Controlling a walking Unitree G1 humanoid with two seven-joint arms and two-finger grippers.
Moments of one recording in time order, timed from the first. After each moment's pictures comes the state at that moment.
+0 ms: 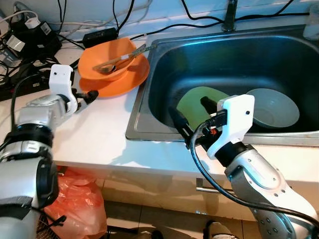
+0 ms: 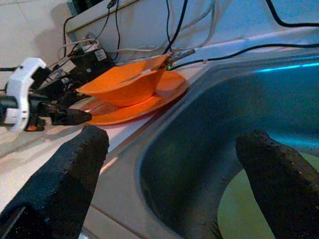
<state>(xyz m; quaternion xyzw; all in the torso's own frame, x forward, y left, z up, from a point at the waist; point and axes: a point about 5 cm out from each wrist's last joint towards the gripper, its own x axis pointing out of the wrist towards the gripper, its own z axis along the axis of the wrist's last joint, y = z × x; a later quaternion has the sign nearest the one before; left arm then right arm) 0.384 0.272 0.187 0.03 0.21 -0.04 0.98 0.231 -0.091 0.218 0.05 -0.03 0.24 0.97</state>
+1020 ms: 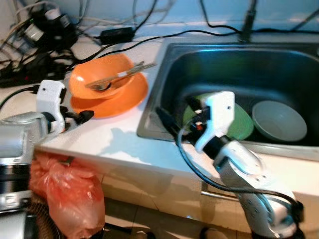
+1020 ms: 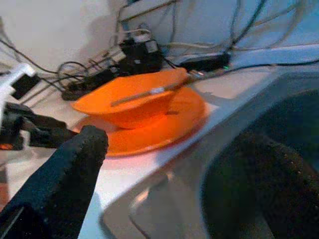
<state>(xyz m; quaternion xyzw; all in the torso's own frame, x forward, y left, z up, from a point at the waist) 0.324 0.264 0.192 0.02 0.24 -0.08 0.97 0.252 -0.072 0.212 0.06 -0.03 0.31 0.95</state>
